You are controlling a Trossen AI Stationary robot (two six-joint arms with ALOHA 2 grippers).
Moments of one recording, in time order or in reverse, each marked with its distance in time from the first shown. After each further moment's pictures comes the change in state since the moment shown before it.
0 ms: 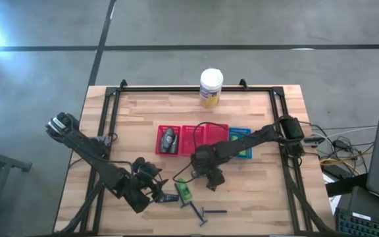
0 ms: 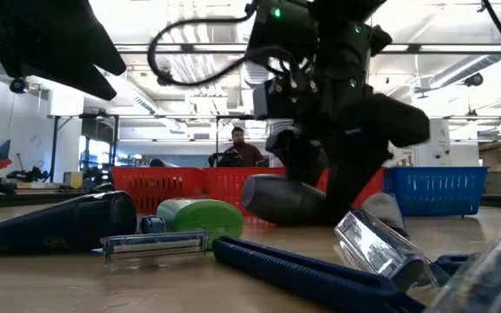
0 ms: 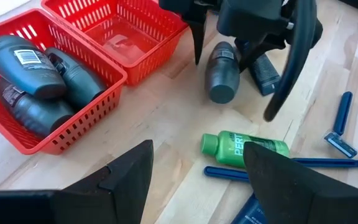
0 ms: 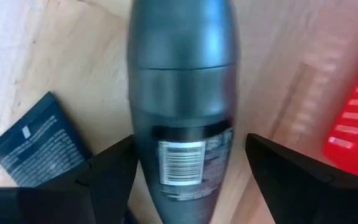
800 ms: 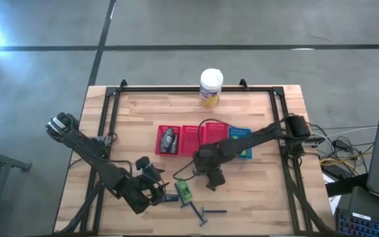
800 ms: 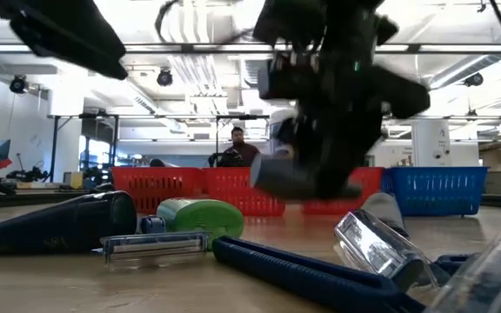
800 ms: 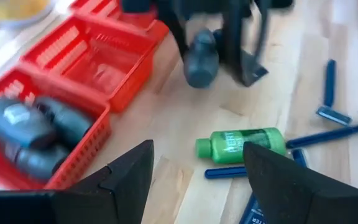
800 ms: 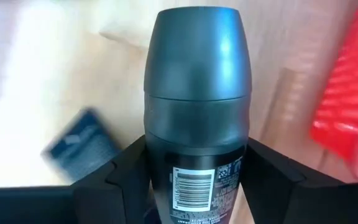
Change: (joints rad) left arm 0.000 -0.001 0.036 0.036 0.011 0.318; right arm -0.006 -0.092 -0.031 0.017 -0.042 0.101
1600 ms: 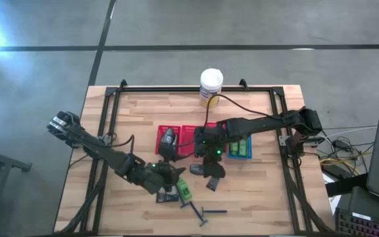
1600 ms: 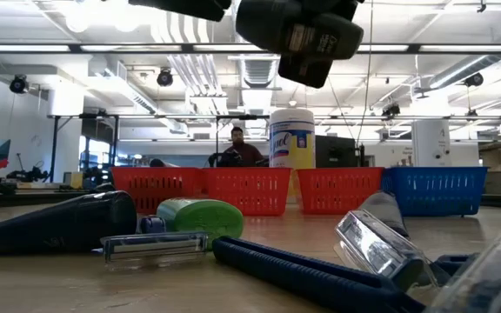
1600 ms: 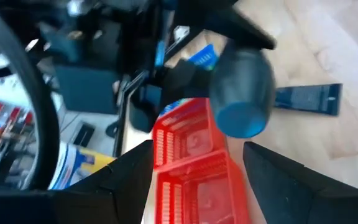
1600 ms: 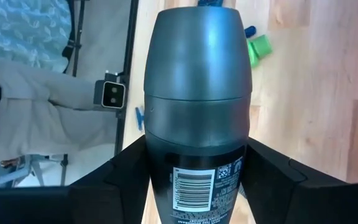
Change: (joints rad) left arm 0.201 0.002 0.091 0.333 -0.034 1.264; right arm -0.103 -0.135 0.197 -0.157 -0.481 0.306
